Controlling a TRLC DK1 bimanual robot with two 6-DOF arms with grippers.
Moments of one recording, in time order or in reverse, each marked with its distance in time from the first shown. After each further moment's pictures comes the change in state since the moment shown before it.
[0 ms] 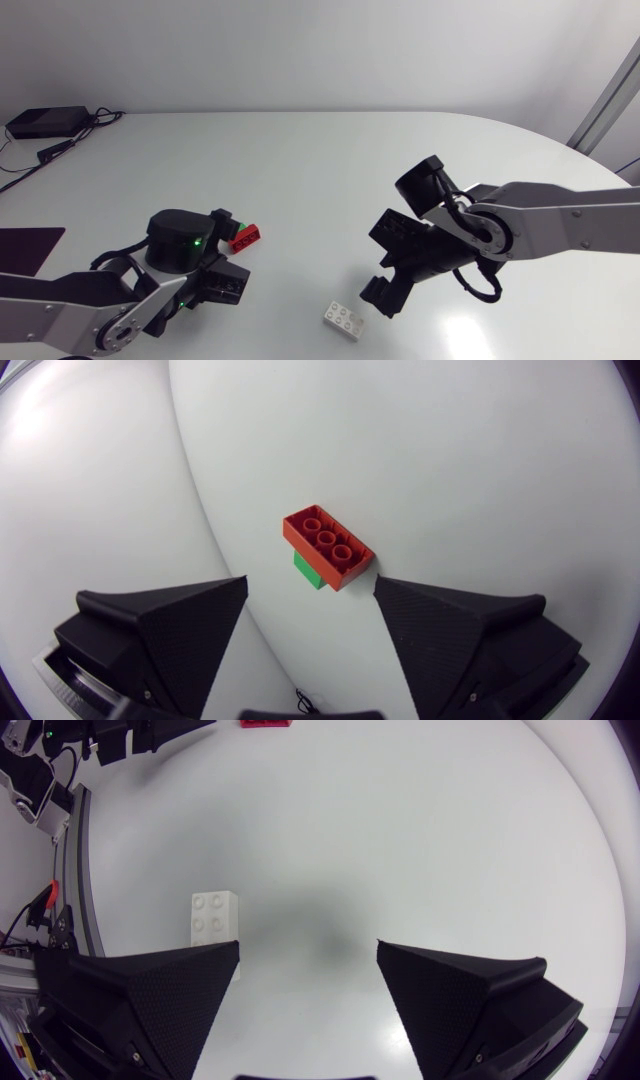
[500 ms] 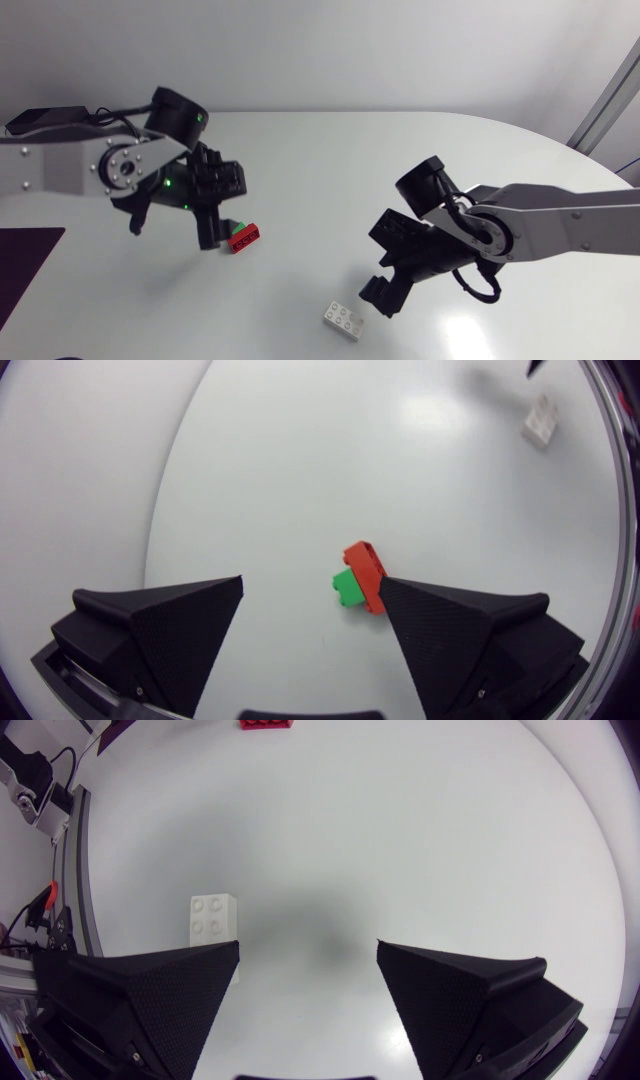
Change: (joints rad) left arm 0.224 0.072 0.608 -0.812 0.367 -0.613; right arm -0.002 0.000 -0.009 0.019 0.000 0.000
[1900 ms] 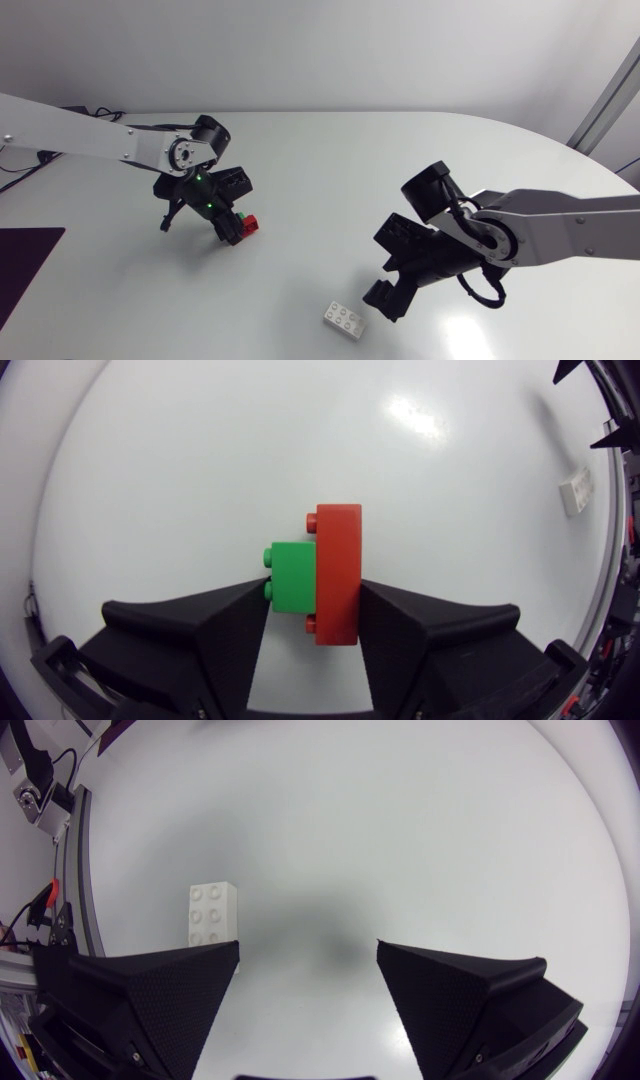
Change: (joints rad) left arm 0.087 0.357 0.178 -0.123 0.065 -0.315; right arm -0.018 -0.010 -0.030 0.008 -0.019 0.000
